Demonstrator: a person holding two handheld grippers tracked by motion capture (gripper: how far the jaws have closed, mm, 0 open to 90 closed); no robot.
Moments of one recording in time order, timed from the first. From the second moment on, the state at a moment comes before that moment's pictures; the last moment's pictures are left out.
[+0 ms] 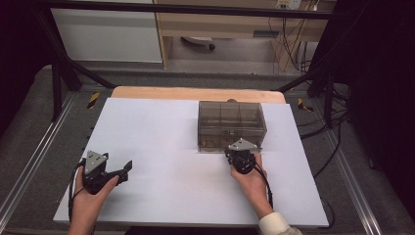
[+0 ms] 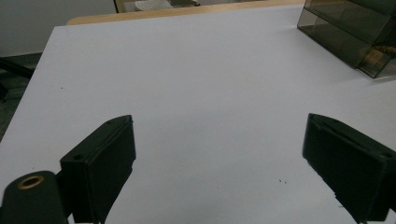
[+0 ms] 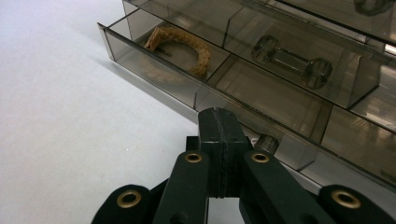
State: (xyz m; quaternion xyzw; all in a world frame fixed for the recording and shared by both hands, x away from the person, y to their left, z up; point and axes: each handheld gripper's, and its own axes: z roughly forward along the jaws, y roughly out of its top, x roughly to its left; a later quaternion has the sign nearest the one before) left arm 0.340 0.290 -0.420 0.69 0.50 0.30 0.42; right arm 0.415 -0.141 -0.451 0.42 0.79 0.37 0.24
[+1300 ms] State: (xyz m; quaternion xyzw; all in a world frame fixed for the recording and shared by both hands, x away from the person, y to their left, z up) left arm 0.340 0.291 -0.420 0.69 0.50 0.30 0.42; right arm 0.415 -0.142 -0.449 0.42 0.79 0.38 0.25
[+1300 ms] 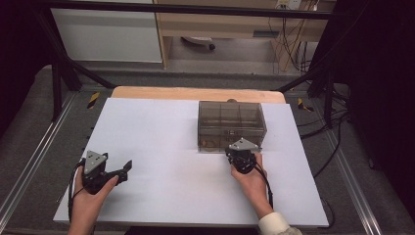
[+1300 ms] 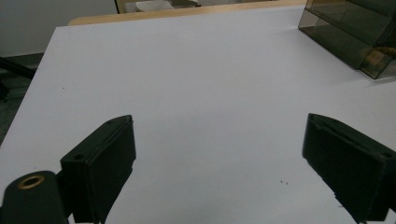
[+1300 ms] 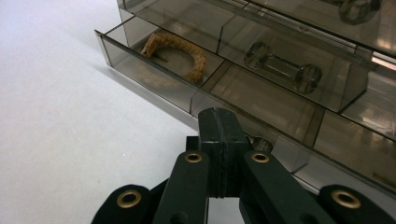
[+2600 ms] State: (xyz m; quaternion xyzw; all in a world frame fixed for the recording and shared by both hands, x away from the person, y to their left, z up) left arm 0.340 0.291 -0.420 0.69 0.50 0.30 0.42; right arm 0.427 -0.145 -0.450 0.43 0.78 0.38 0.26
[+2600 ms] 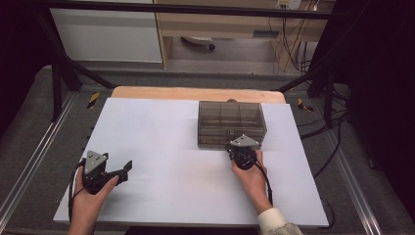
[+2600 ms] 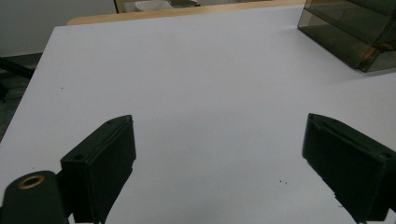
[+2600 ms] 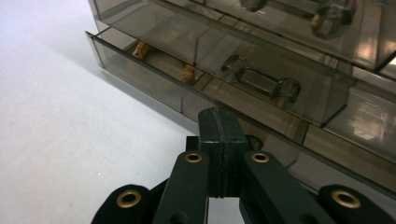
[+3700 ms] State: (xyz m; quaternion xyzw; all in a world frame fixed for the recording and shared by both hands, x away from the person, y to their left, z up) left arm 0.340 0.290 -0.421 0.69 0.50 0.30 0.42; right arm 0.434 -0.146 -0.453 0.43 0.78 0.38 0.26
